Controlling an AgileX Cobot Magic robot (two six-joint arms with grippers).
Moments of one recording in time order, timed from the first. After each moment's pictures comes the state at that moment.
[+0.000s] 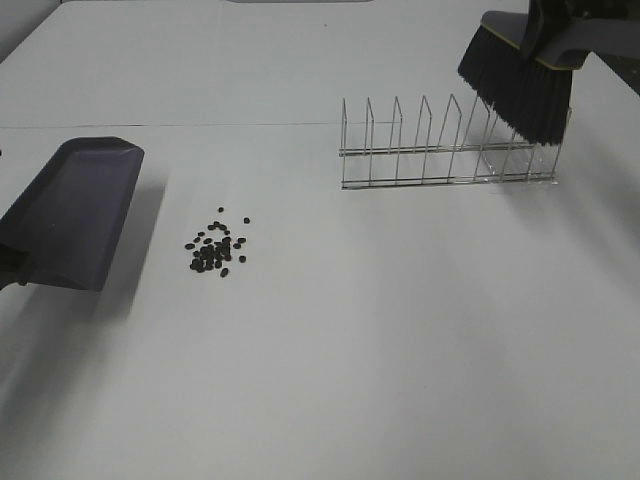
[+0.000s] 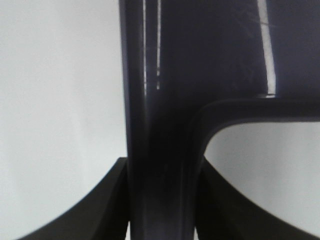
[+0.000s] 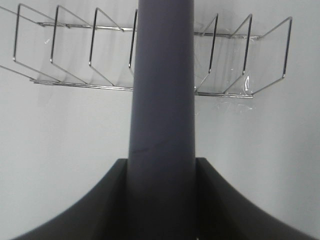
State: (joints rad) left arm -0.13 1.68 -0.88 0.09 0.78 -0.10; right arm 0.03 2.05 -1.98 0.02 1.22 -0.03
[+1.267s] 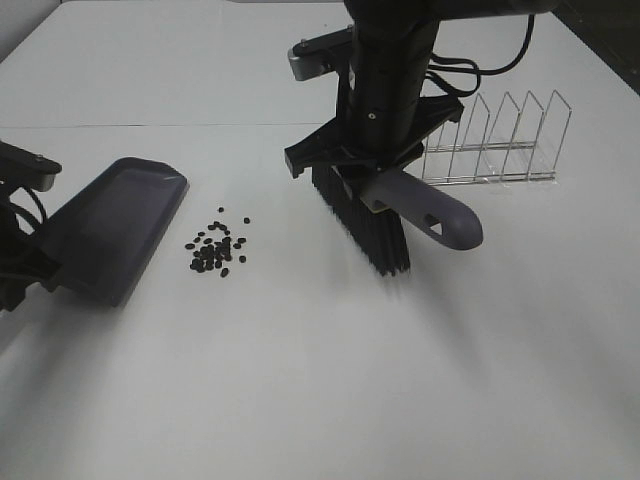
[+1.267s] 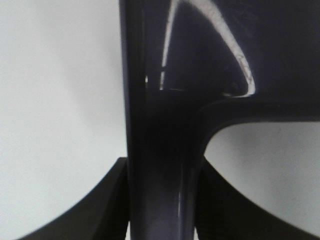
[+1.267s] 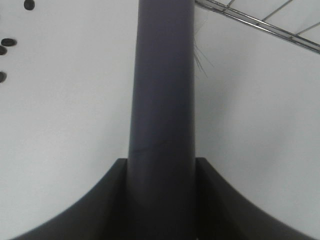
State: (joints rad) left arm -0.18 1.89 -1.03 0.25 0.79 -0.05; right arm 0.57 2.06 -1.59 -0.29 0.94 0.35
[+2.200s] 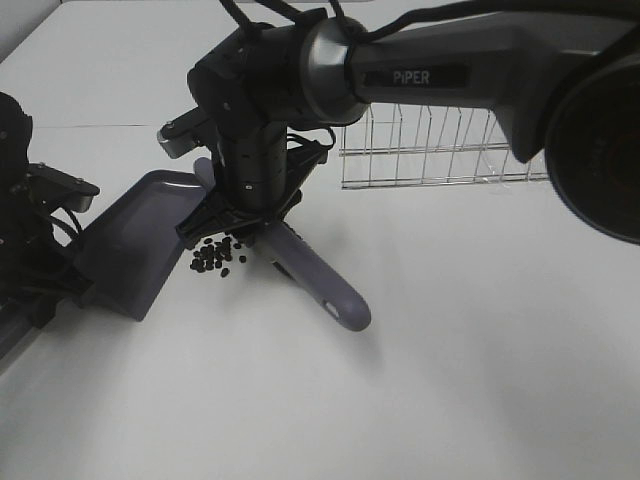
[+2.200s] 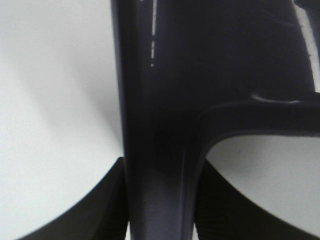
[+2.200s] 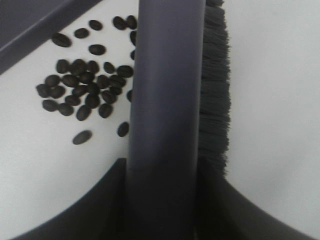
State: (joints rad) left arm -0.23 2.00 -1.09 0.21 0.82 -0.03; right arm 0.76 2.38 -1.89 -0.29 0.90 0.24
